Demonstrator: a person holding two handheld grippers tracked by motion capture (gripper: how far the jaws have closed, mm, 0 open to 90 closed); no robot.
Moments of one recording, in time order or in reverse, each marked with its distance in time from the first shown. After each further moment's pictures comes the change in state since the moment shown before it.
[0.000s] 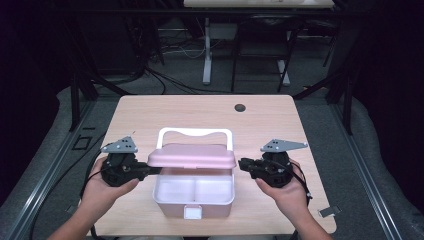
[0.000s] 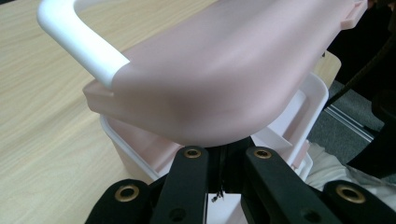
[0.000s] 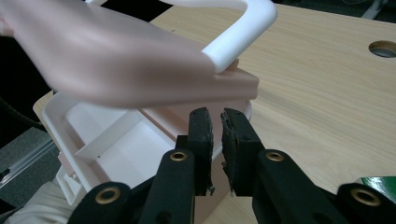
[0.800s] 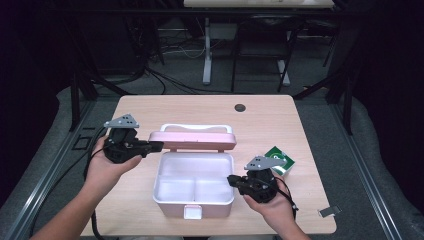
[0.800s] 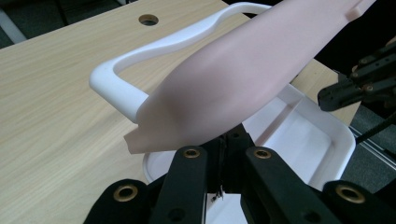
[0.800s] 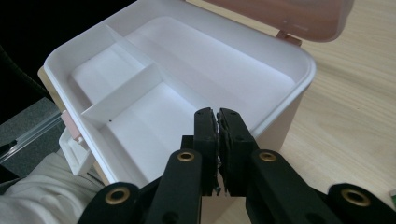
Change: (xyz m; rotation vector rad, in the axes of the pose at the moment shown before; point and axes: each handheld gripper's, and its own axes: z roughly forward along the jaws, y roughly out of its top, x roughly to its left) left arm 0.020 0.041 0.001 -0.036 0.067 -0.025; right arm 0.022 -0.033 0.031 0.057 0.045 -0.054
